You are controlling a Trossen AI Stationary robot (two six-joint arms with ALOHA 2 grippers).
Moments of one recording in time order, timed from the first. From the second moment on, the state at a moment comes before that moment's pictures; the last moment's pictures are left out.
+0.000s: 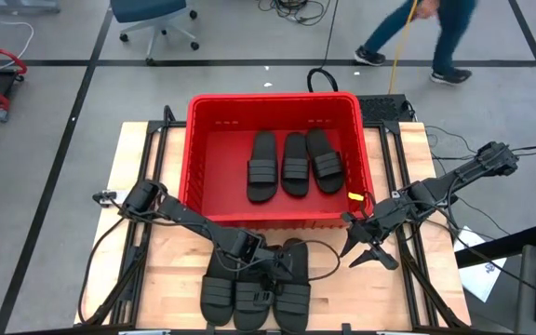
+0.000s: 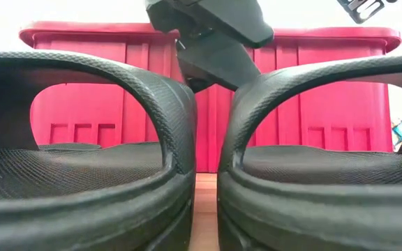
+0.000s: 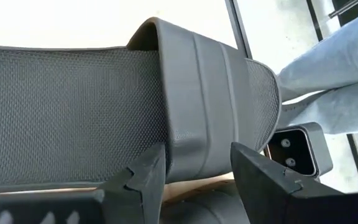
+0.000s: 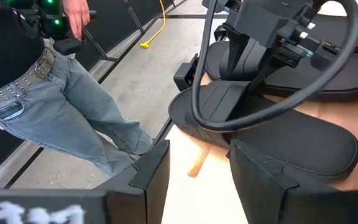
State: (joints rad) left arm -0.39 2.08 1.55 -0.35 0.26 -0.36; right arm 0.45 0.93 0.74 -0.34 -0.29 0.27
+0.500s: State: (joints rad) left arm -0.39 2.08 1.55 -0.35 0.26 -0.36; right arm 0.45 0.93 0.74 -0.34 -0.29 0.27
